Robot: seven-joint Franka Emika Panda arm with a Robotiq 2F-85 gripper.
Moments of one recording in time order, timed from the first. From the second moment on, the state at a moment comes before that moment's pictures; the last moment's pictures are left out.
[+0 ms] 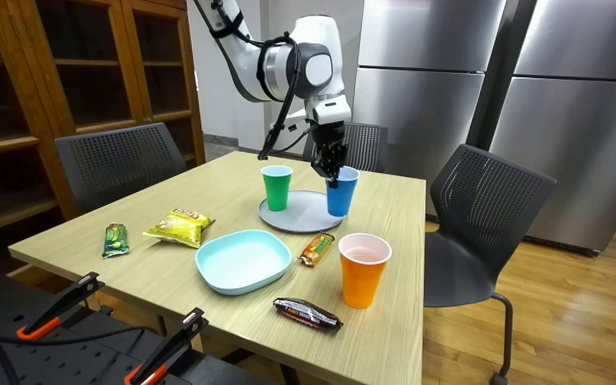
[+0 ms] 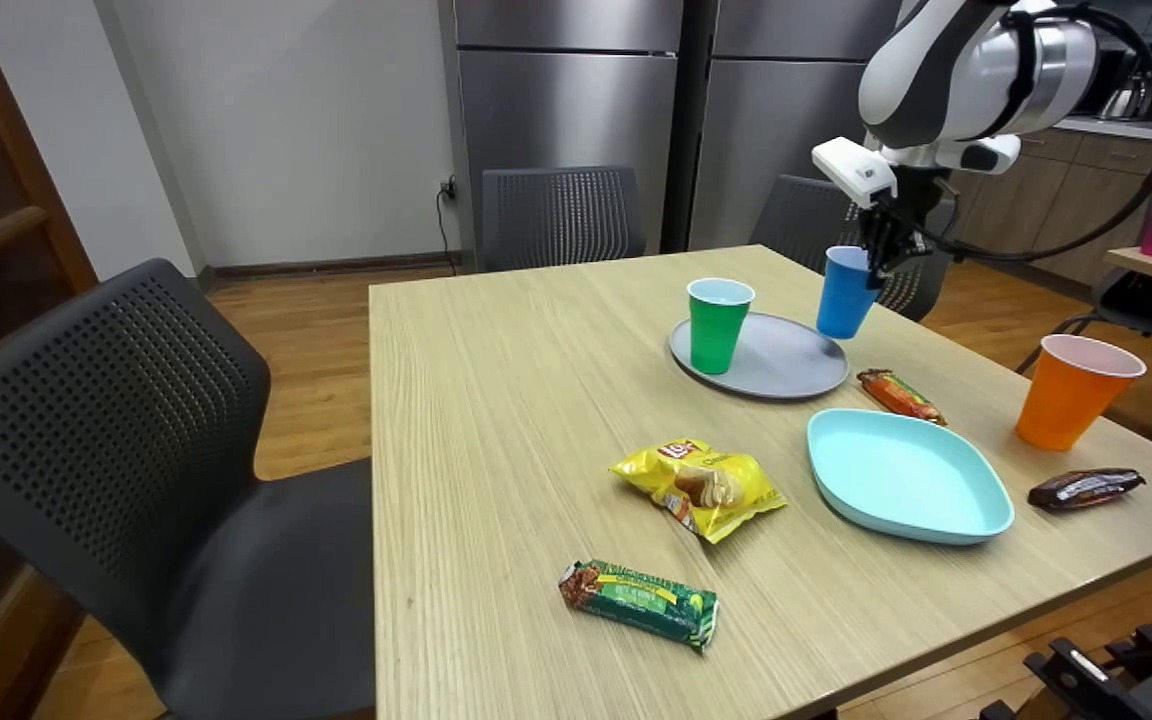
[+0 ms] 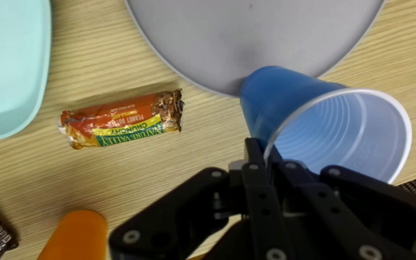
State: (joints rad) arm 0.04 0.56 -0.32 -1.97 0.10 2.69 1.49
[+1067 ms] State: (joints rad) arm 0.10 0.58 -0.30 -1.91 0.04 2.69 1.49
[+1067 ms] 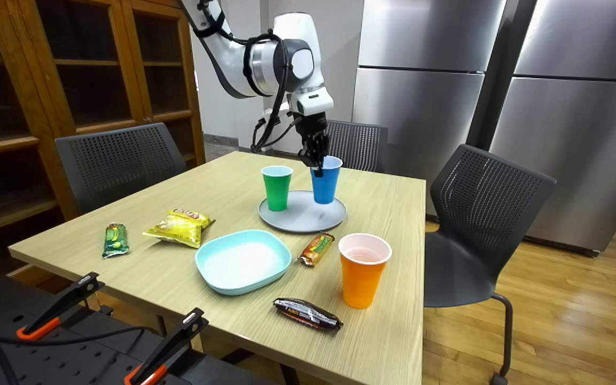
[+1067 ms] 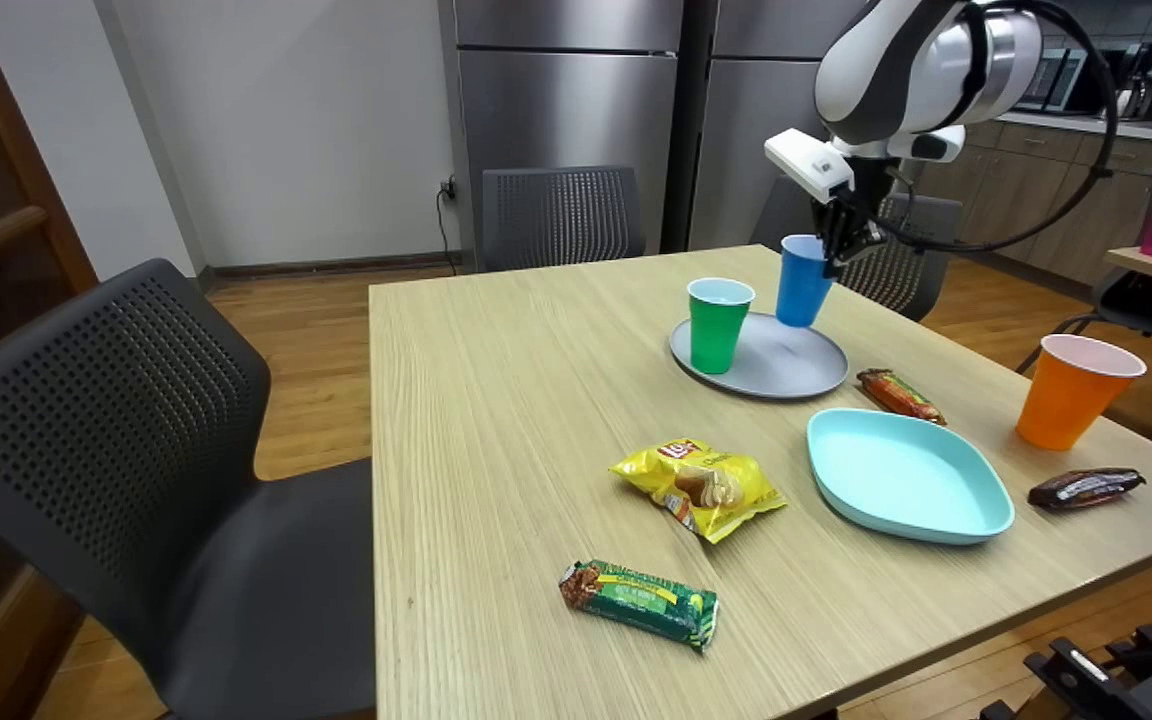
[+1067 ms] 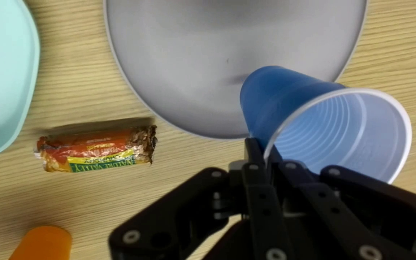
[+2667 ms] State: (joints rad) arm 0.09 0.76 -0.30 -1.66 0.04 2.53 1.49
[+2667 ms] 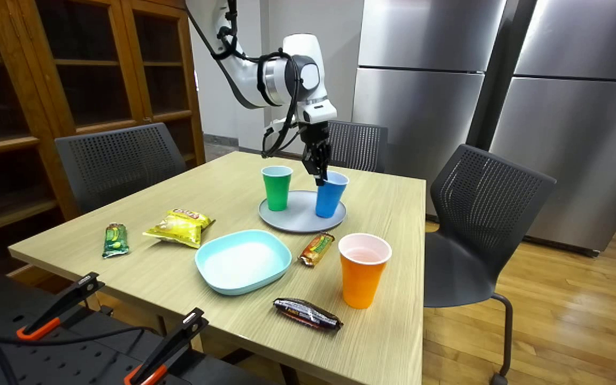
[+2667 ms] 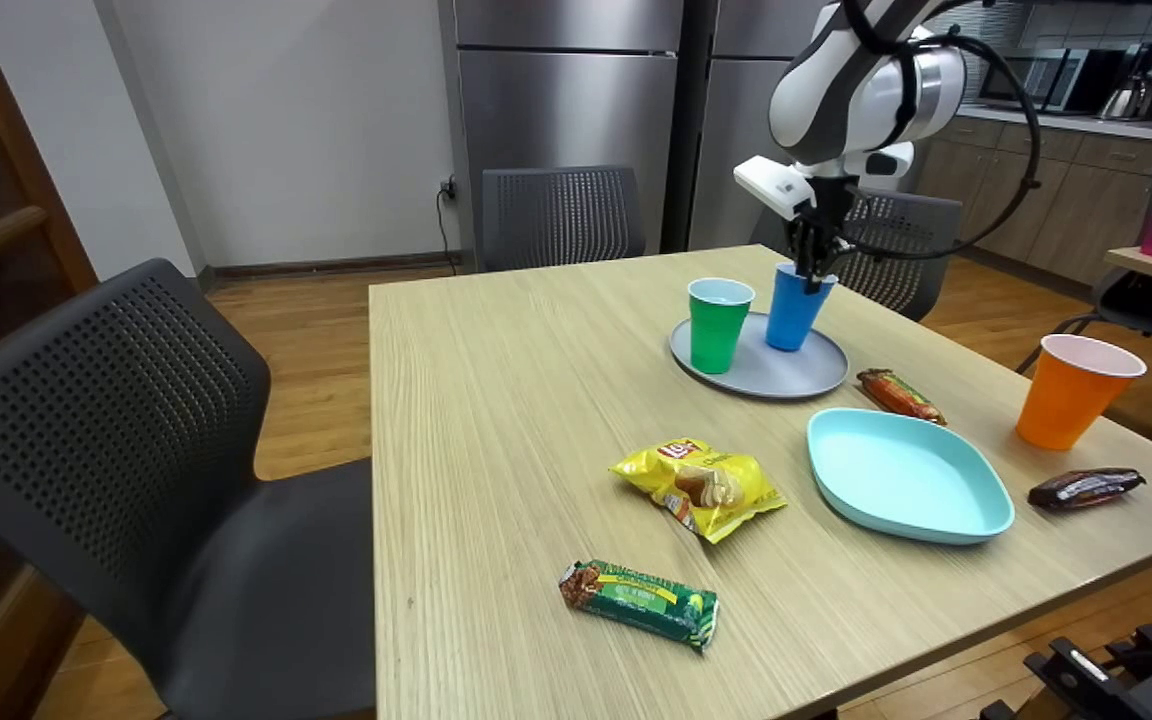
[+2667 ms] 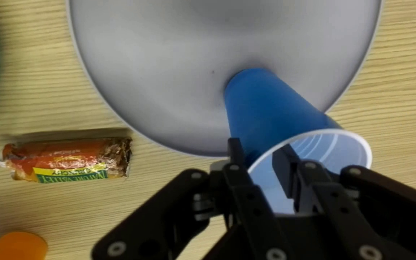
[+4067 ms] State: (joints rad) arm 0.03 0.46 -0.29 -1.92 0.04 2.54 1.23
